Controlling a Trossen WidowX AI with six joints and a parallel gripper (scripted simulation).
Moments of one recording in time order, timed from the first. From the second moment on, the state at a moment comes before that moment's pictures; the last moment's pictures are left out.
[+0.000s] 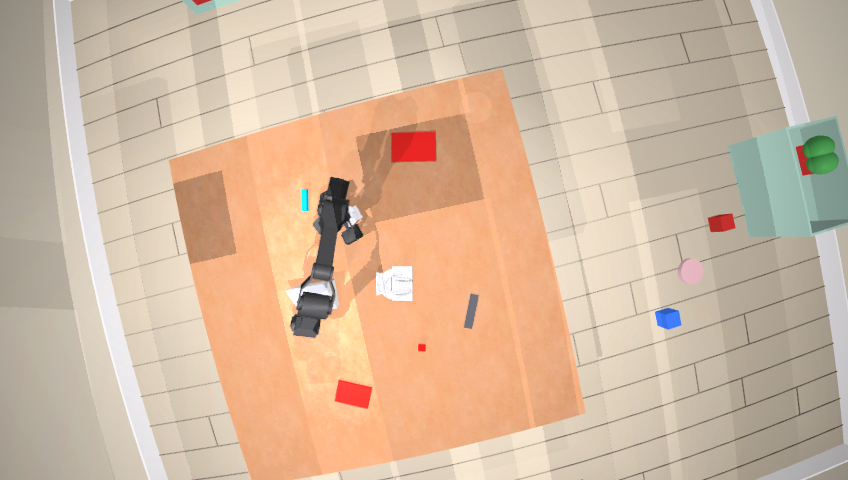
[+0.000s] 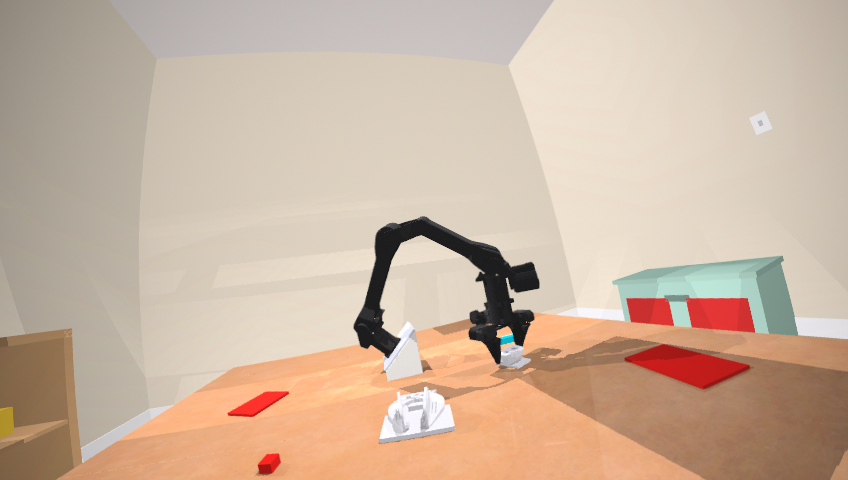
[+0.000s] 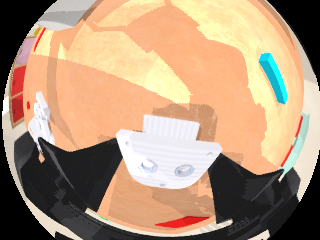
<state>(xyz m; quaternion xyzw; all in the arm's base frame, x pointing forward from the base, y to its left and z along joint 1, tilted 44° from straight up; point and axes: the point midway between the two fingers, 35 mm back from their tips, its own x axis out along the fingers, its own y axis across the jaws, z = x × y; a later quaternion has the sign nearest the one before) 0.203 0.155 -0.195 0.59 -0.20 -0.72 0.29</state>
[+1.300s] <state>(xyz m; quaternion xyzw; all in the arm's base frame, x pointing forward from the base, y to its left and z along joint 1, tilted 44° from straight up) 0.219 0.196 -0.132 0.60 -0.20 -0.72 0.29</state>
